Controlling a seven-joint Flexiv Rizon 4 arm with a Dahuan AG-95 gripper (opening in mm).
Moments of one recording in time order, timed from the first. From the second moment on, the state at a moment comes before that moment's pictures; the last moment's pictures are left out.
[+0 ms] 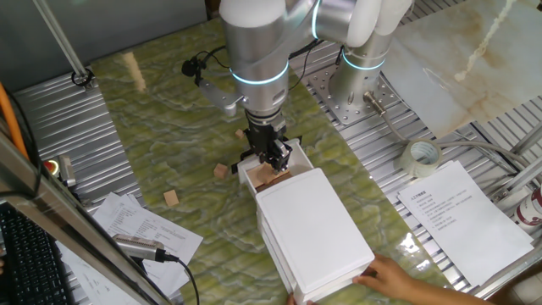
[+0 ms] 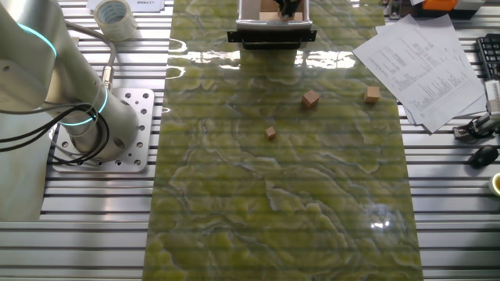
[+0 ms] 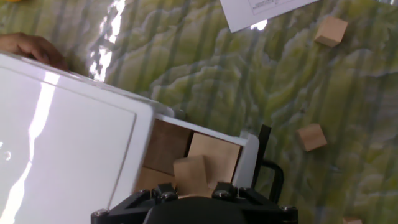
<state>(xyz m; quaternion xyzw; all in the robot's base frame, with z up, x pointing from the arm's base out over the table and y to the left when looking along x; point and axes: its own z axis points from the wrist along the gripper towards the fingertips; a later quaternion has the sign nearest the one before) 0.433 0.209 0.182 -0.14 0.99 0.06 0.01</state>
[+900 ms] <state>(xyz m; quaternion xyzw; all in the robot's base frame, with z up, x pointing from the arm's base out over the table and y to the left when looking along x) 0.465 0.217 0.169 -0.14 0.99 0.05 0.04</state>
